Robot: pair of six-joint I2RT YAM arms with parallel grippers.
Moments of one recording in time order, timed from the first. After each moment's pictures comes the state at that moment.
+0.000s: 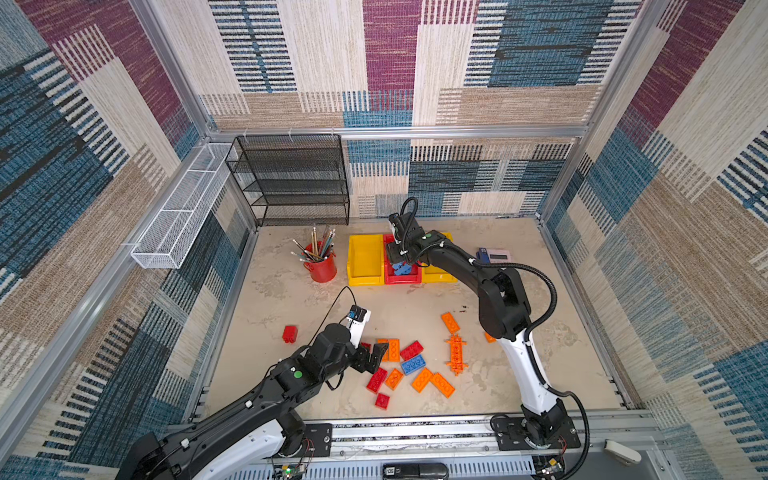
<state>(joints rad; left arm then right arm) -0.79 0.82 0.42 -0.18 -0.04 -0.30 0.59 2.34 2.09 -0.59 0.13 0.13</state>
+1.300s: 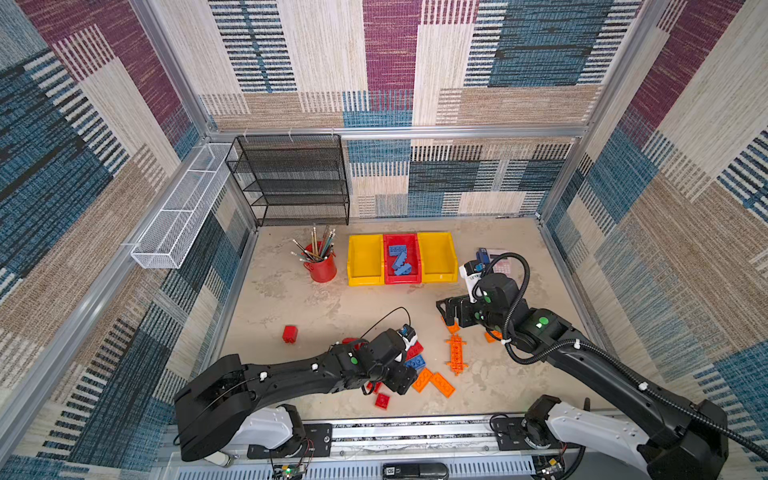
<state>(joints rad) -1.06 1.35 0.64 -0.23 0.05 -0.39 0.65 1.04 0.85 -0.49 0.04 0.39</state>
